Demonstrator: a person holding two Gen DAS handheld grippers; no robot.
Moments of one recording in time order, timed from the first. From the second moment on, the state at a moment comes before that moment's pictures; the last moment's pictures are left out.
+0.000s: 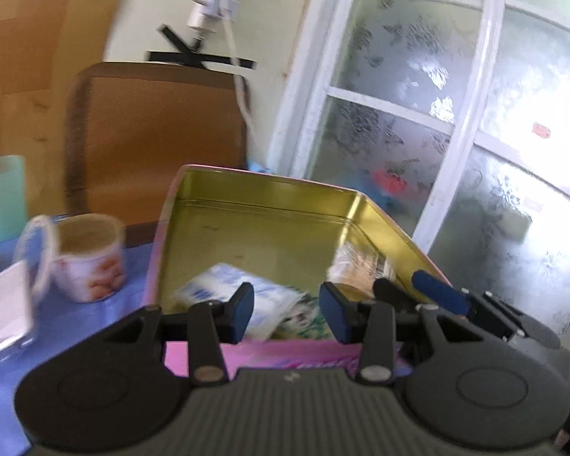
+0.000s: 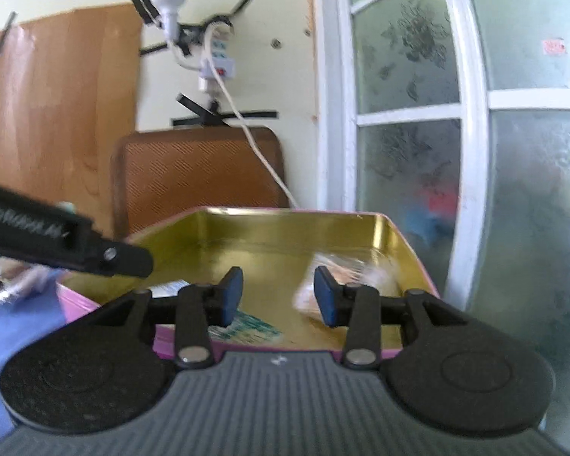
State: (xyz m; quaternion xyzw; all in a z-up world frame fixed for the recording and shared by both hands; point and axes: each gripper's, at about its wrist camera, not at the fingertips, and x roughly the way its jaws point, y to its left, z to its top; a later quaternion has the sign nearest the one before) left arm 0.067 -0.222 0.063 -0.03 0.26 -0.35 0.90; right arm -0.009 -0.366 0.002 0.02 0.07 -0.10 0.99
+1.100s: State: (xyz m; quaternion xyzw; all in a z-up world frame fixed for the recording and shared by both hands) left arm 0.053 0.013 -0.001 -0.19 0.30 -0.16 0.92; right arm 0.055 -0.297 -0.021 0.22 0.33 0.30 0.87
